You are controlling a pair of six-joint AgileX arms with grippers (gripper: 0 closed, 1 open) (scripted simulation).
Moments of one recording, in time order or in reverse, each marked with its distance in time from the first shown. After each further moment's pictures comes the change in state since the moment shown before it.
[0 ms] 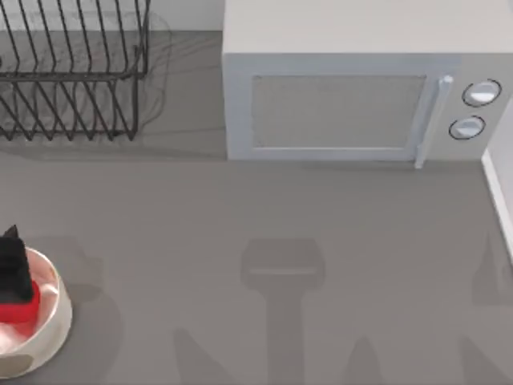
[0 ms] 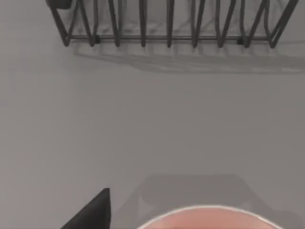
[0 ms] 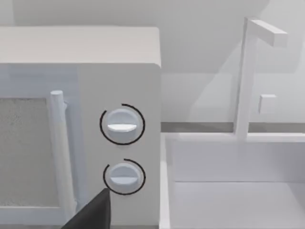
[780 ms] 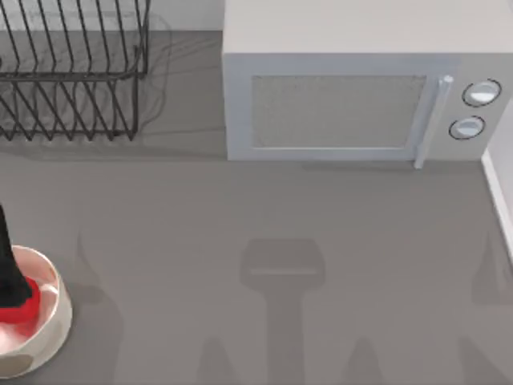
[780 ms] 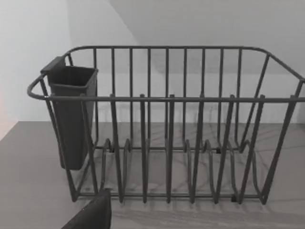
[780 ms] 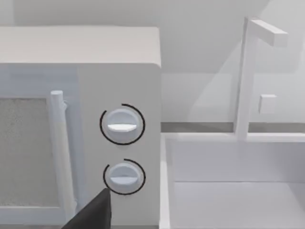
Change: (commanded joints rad) left arm 0.004 -0.457 -0.321 0.368 0.000 -0.002; right arm 0.000 0.000 0.000 0.000 0.000 0.000
